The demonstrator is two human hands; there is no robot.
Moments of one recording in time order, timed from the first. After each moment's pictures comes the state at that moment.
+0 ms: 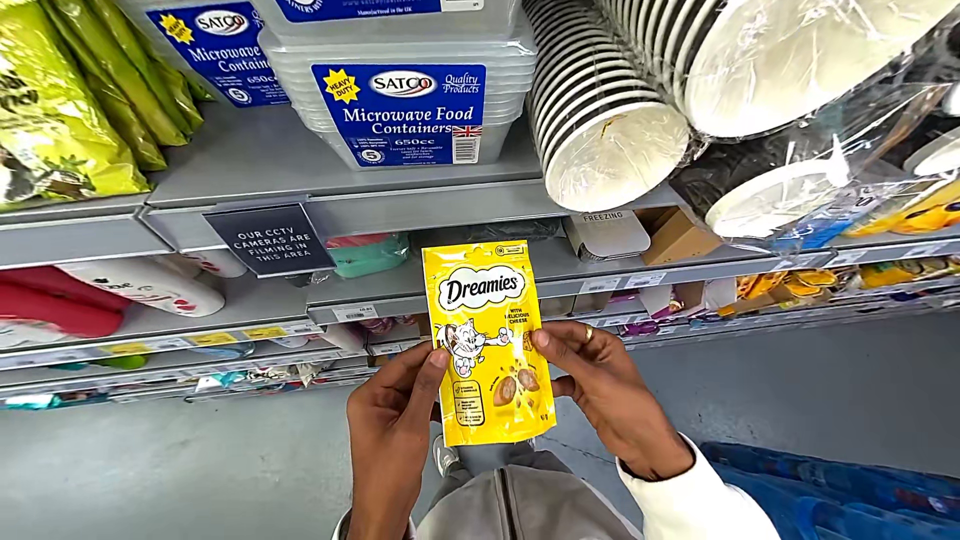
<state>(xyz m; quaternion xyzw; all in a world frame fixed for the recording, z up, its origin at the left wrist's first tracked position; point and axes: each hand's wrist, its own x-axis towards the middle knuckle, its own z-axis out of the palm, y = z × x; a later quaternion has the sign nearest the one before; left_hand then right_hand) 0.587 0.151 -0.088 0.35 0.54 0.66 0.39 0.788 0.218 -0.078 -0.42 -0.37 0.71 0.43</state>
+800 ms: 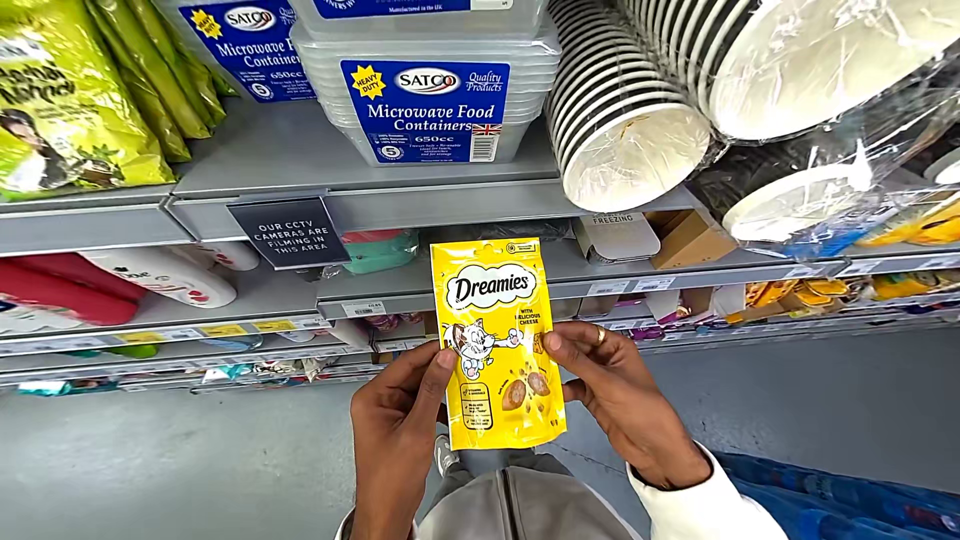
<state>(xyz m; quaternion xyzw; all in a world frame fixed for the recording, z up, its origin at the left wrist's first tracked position) 0.585 0.146 -0.083 0.36 0.53 0.67 0.38 0.788 0.215 -0.074 -0.40 -0.38 0.71 0.44</state>
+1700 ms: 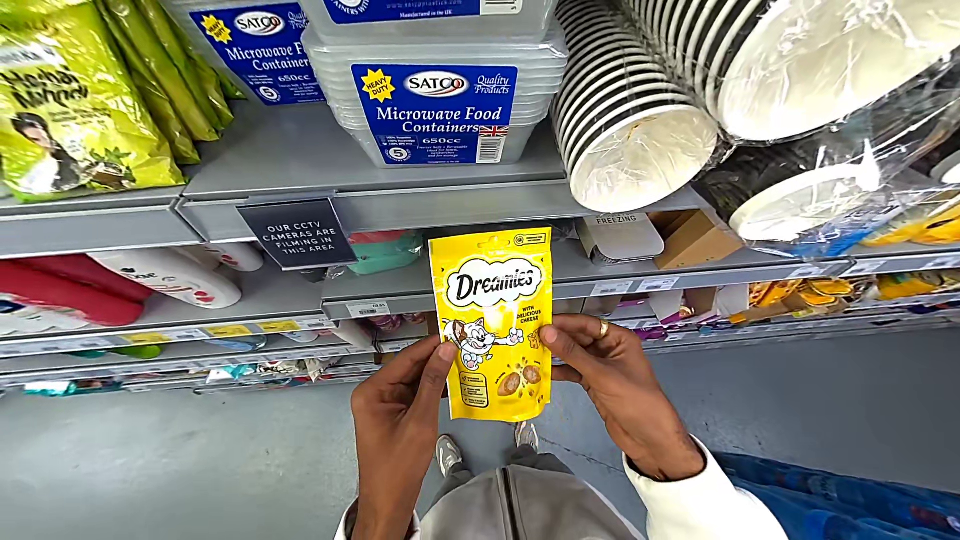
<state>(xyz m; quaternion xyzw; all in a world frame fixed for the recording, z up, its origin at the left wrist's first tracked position) 0.575 0.151 -0.091 0.41 0.53 0.67 0.33 0.777 0.219 -0.075 -0.41 -0.44 0.65 0.46</state>
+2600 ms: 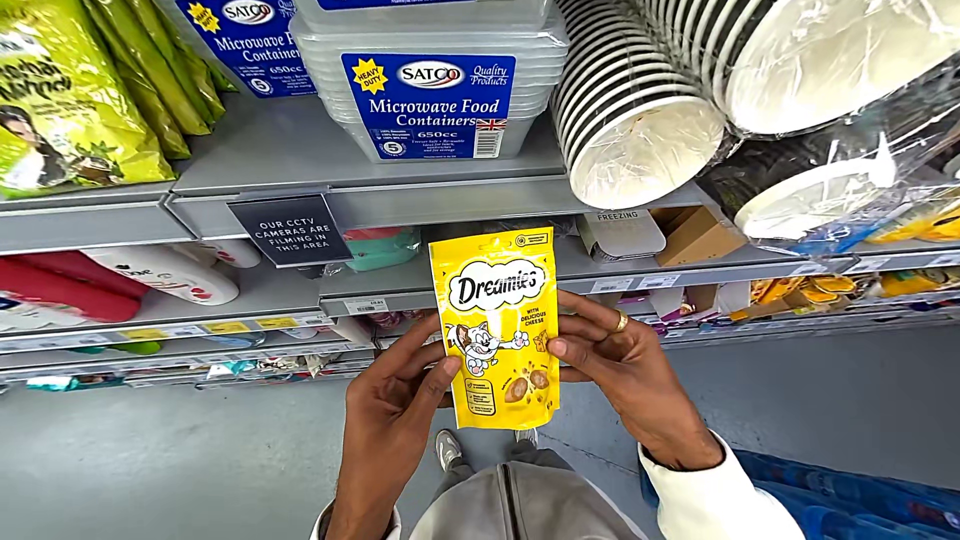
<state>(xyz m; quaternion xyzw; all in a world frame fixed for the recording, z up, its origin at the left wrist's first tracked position) 0.561 0.148 -0.087 0.45 0.47 0.63 0.42 0.797 0.228 -0.077 -0.34 -0.51 0.66 0.43</state>
